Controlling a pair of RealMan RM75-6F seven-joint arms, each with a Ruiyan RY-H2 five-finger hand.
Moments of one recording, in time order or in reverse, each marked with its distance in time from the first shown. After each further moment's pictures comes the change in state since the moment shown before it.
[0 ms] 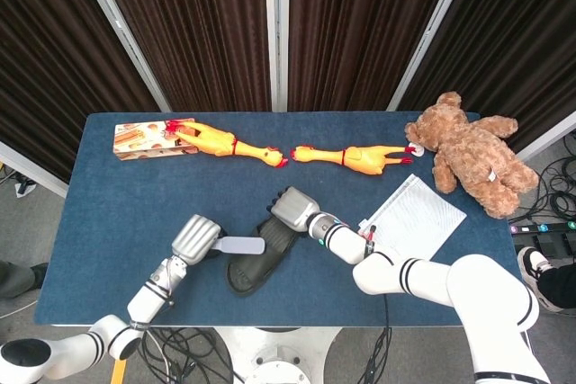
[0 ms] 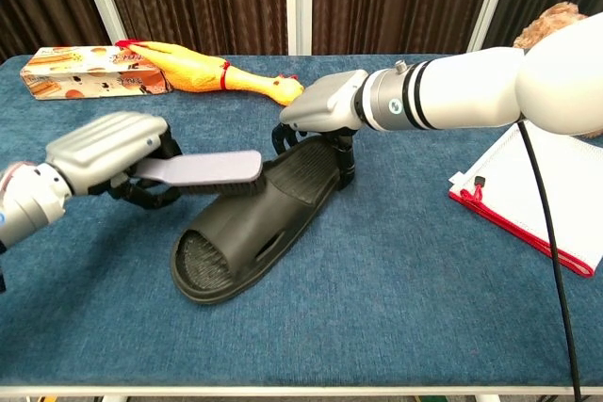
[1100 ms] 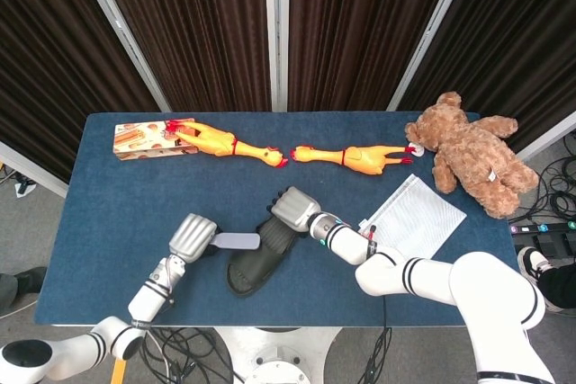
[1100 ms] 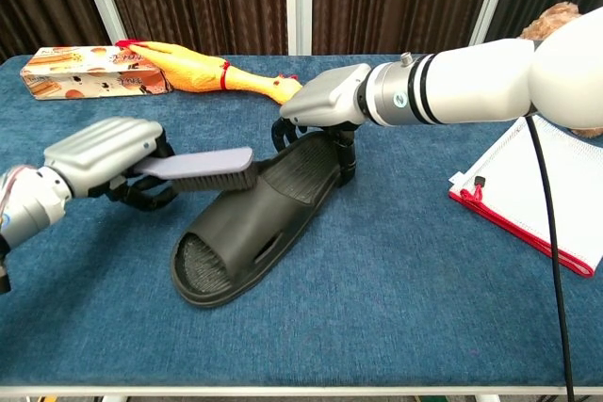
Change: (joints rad) left arm 0.007 -0.009 -0.011 -0.007 -0.074 -0.035 0.063; right arm 0.019 0.029 -0.032 -0.045 0.018 0.032 0.028
